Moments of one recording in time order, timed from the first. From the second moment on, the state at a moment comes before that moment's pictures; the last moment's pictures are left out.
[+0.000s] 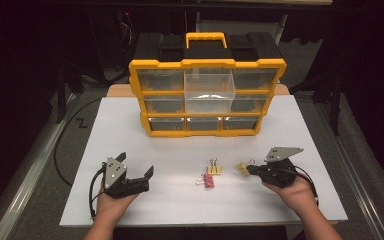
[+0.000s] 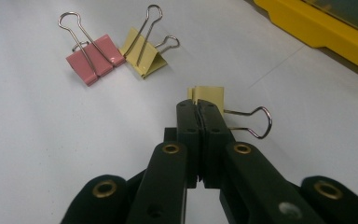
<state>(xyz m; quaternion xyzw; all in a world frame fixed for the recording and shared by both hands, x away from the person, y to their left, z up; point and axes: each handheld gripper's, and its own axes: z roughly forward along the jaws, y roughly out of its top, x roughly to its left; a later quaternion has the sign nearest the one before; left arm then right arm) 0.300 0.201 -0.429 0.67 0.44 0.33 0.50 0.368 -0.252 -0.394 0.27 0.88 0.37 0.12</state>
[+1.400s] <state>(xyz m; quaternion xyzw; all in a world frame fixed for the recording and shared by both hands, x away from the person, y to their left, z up) 0.299 0.201 -0.429 0.67 0.43 0.33 0.50 0.394 -0.223 -0.348 0.21 0.96 0.19 0.05</state>
